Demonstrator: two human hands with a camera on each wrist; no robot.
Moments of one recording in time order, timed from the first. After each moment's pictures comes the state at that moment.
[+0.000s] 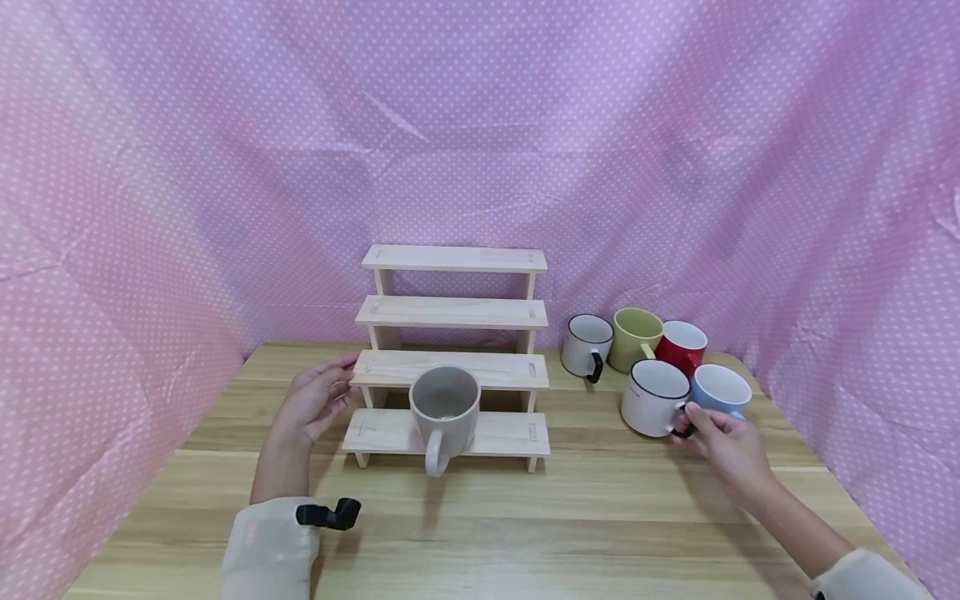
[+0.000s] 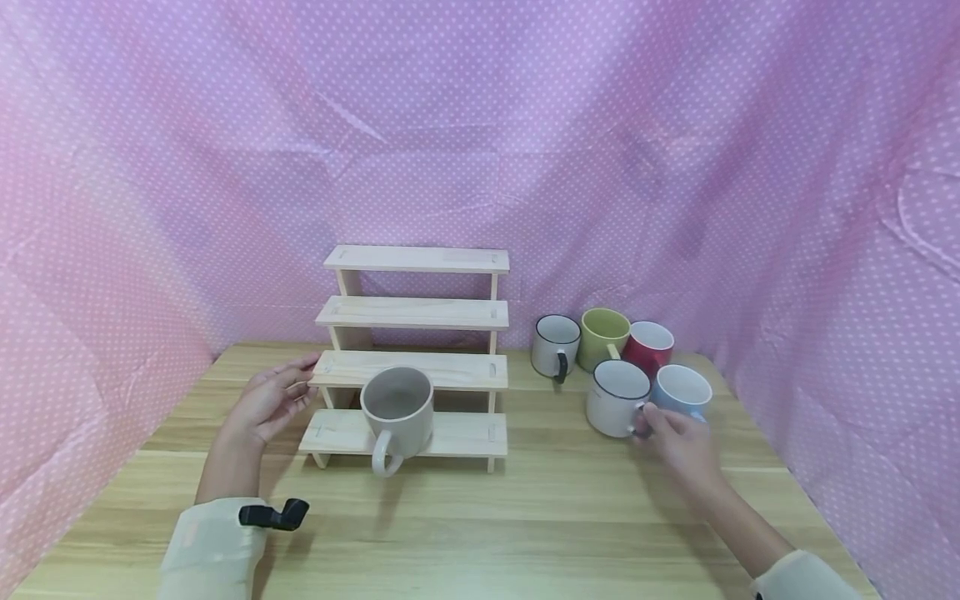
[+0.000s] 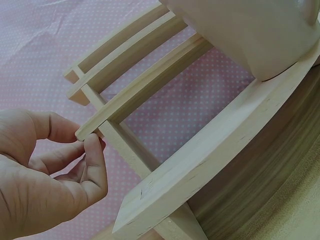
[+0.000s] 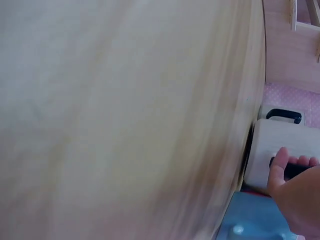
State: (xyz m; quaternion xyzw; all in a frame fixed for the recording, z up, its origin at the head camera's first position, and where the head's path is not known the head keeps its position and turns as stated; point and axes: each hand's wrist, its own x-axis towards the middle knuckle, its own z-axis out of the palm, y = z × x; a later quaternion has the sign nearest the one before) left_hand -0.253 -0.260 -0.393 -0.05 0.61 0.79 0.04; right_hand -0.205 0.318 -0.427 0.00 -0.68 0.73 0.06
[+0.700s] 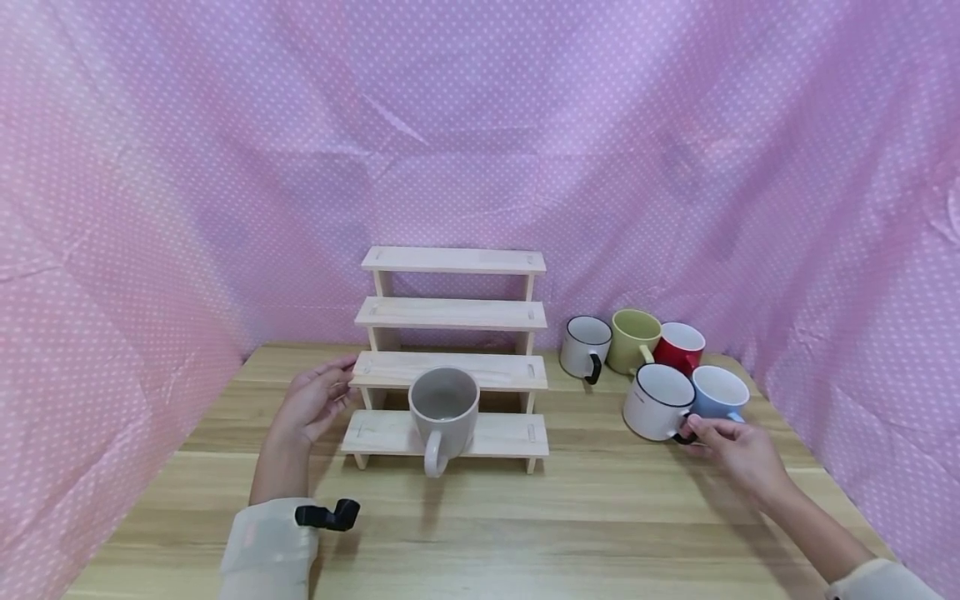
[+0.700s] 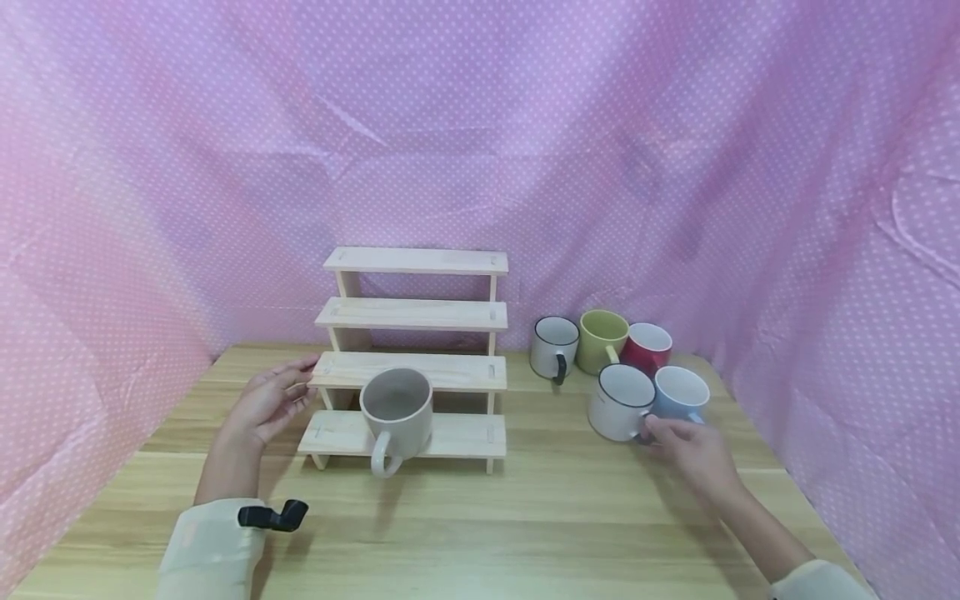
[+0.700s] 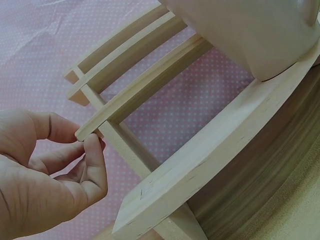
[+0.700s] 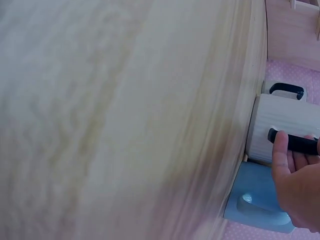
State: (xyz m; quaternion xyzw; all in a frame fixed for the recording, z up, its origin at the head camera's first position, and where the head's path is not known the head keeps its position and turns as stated) left_hand -0.252 -0.260 -0.392 -0.05 0.61 0.79 0.04; right_hand -0.204 0.344 -0.431 0.02 -0.81 0.59 0.05
